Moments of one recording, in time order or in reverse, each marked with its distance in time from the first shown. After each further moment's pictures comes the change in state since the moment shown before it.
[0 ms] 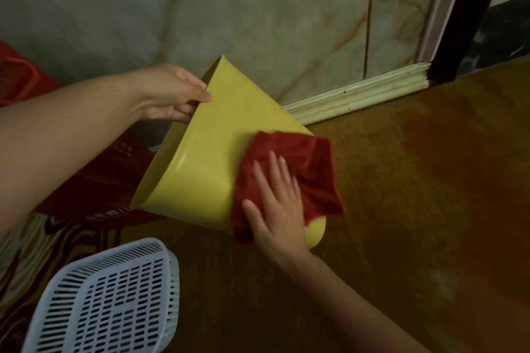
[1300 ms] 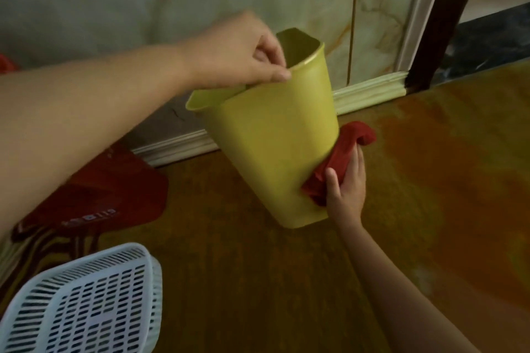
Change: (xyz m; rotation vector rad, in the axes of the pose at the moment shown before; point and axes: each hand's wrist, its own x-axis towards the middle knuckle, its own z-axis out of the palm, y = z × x) left_hand -0.012 0.062 0.042 0.637 0.065 0.738; right_hand 0.020 0.108 -0.062 0.034 0.407 0.286
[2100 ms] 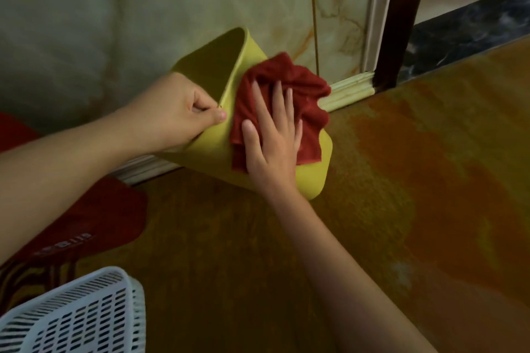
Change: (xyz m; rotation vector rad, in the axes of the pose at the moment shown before) left_hand -0.037 0.003 0.021 0.018 0.054 -0.062; right_hand 0.029 -0.121 0.023 0.078 -0.018 -0.243
